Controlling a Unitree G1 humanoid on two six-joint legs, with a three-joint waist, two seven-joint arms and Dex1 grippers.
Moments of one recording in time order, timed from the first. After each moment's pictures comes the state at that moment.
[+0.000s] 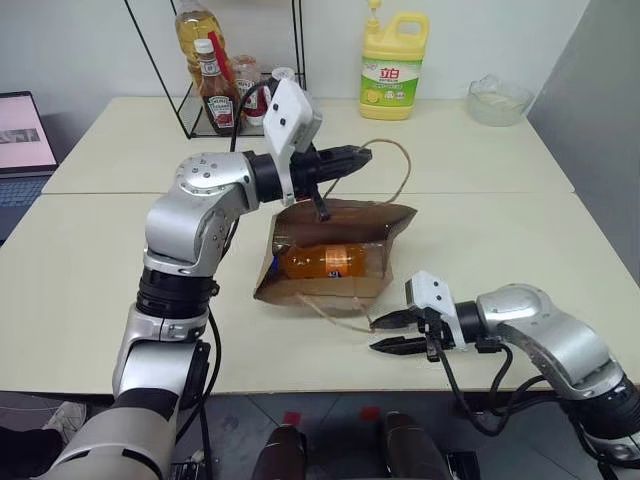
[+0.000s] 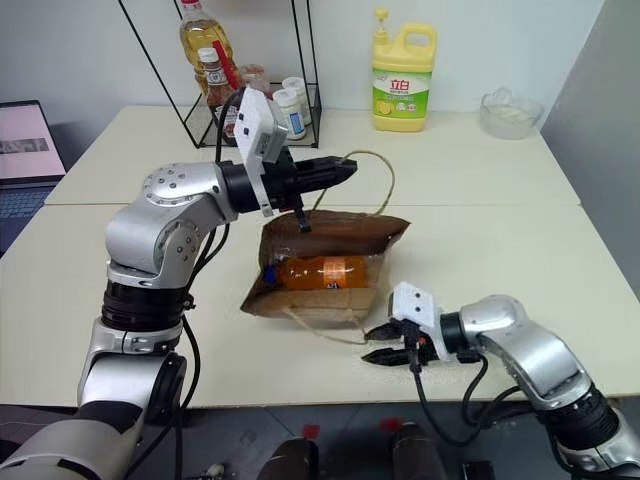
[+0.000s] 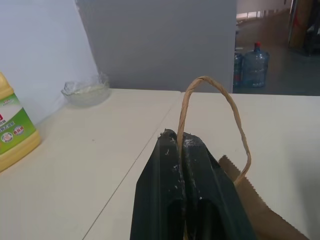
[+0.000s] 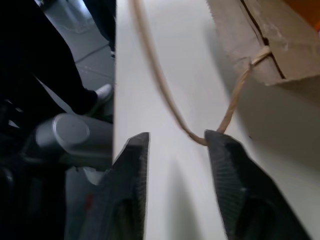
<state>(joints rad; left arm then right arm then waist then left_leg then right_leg) -0.91 0.44 -0.05 -0.03 -0.39 0.61 -0.90 -0.34 -0.73 0.24 -0.50 0.47 0.79 1.08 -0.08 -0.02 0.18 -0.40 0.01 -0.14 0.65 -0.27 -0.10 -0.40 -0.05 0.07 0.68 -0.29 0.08</state>
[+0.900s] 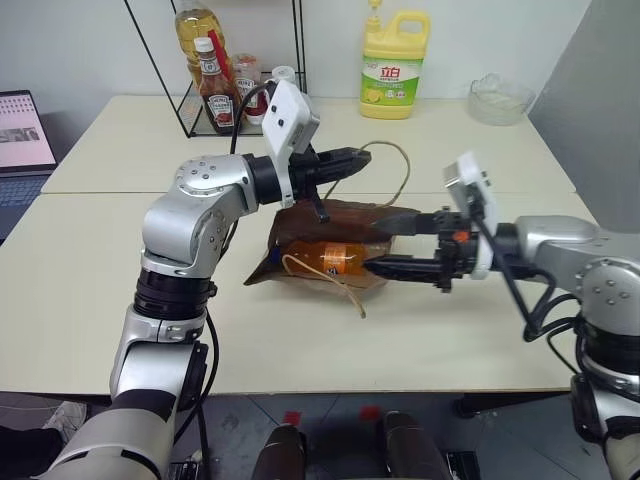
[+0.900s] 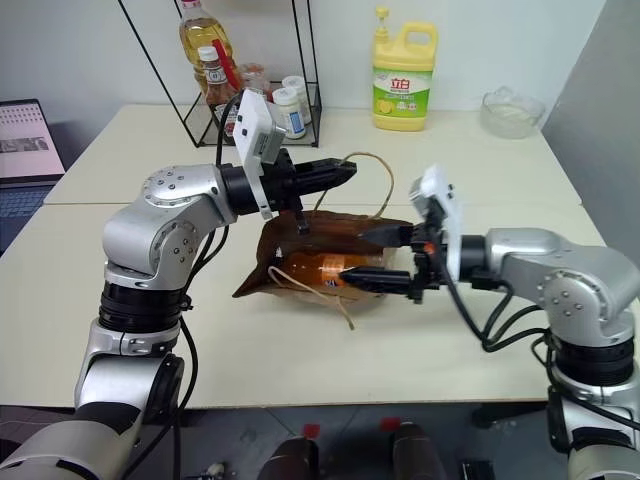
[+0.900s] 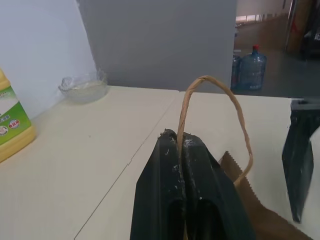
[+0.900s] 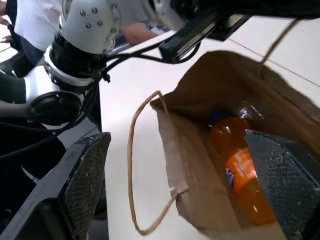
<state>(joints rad) -0.91 0.45 -0.05 -0.03 -0.42 0.63 -0.88 -0.69 -0.60 -0.02 -0.46 0.92 1.18 0.71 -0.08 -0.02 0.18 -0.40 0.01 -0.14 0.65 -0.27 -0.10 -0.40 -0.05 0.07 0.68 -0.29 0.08</state>
